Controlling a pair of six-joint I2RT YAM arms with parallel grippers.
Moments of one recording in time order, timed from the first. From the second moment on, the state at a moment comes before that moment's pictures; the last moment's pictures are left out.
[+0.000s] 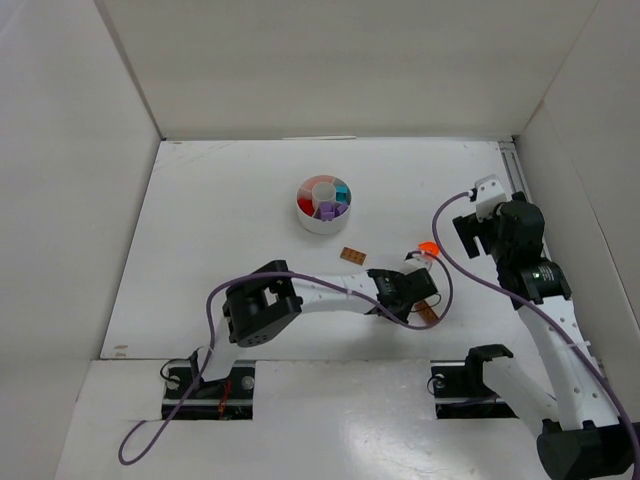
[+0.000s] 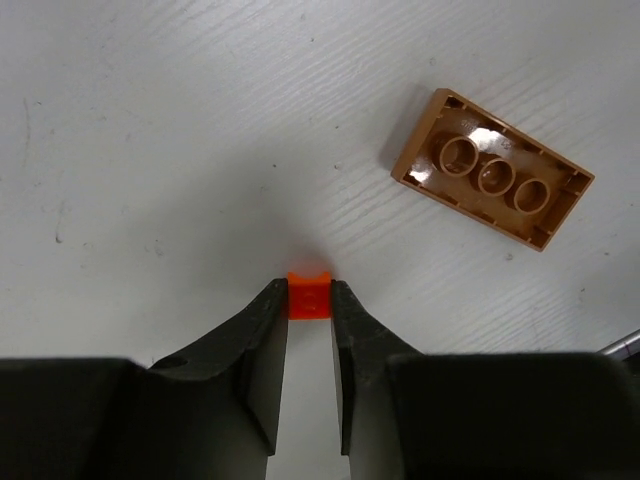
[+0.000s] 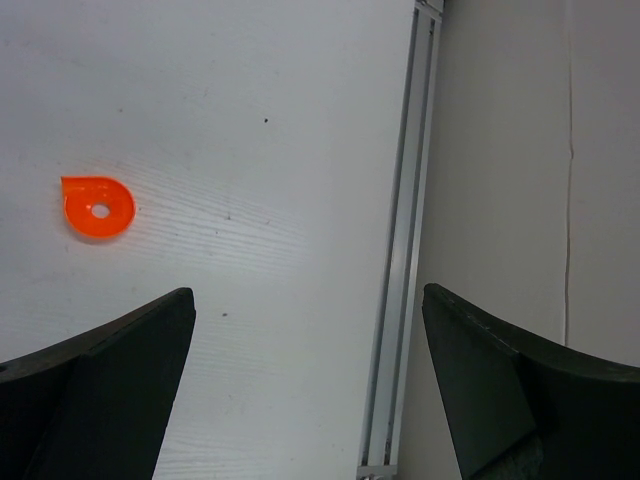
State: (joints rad) left arm -1.27 2.06 1.48 -0.51 -0.23 -0.68; right arm 0.12 0.81 0.87 -0.52 0.24 -0.45
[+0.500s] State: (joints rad) left arm -1.27 2.05 1.51 -0.60 -0.31 -0.72; right arm 0.12 0.80 0.86 -0.52 0.25 -0.45
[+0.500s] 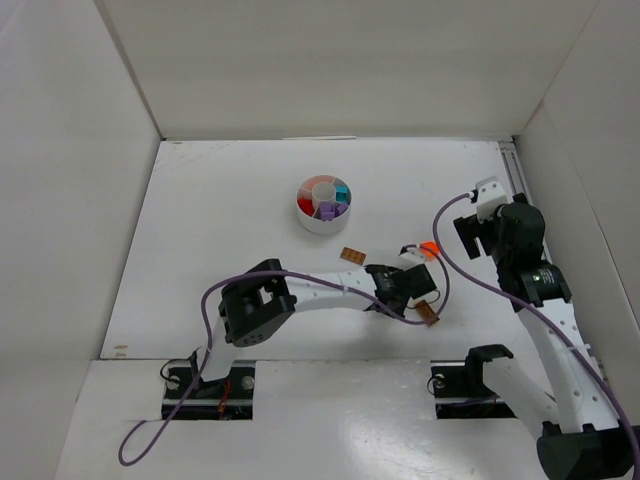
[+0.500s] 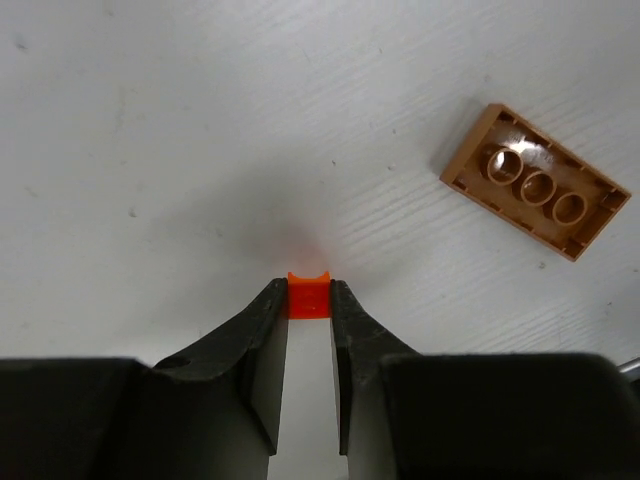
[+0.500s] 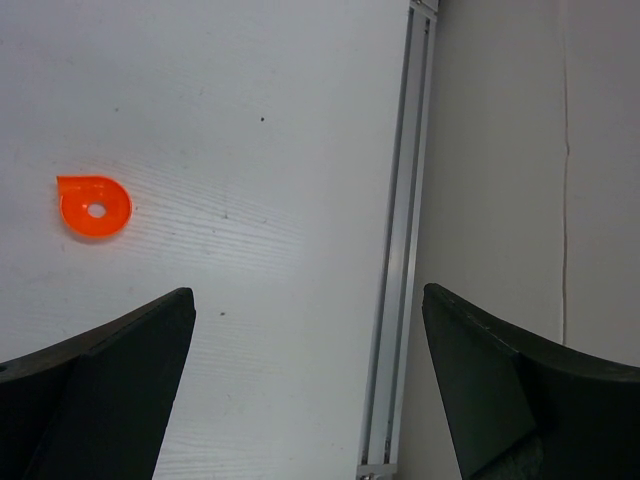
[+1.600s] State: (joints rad) left arm -0.48 2.00 1.74 -0.42 -0.20 -0.40; right arm 0.11 0.95 0.82 -0.49 0.30 -0.49
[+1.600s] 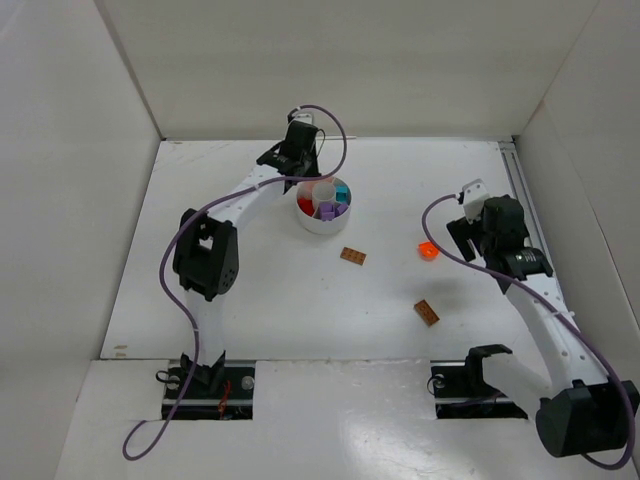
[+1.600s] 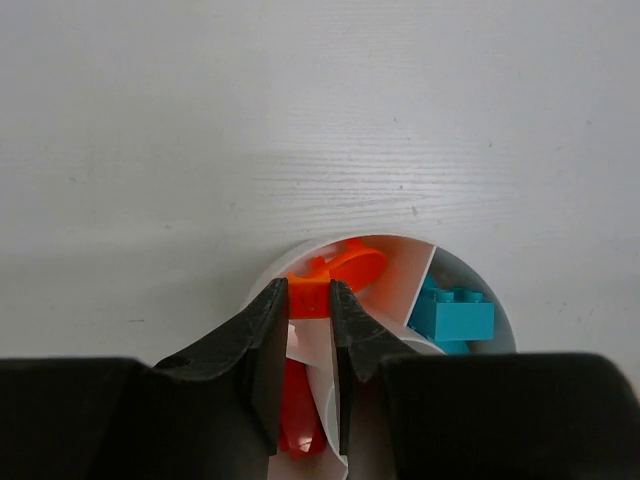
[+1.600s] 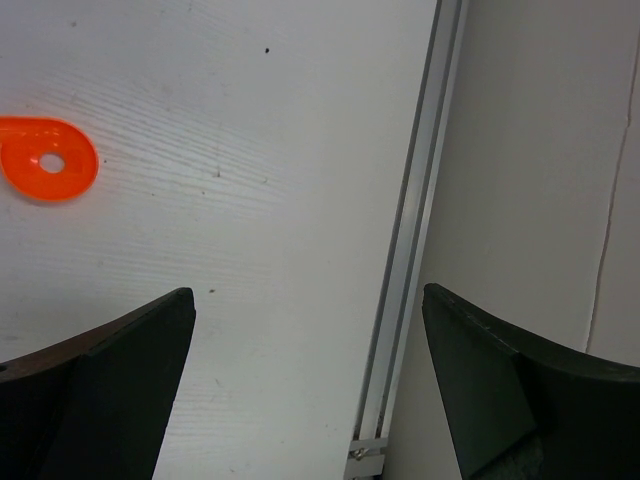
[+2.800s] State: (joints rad) left arm -0.48 1.40 1.38 -0.43 -0.32 -0.47; right arm 0.03 1.29 0.87 -0.31 0.01 -0.34
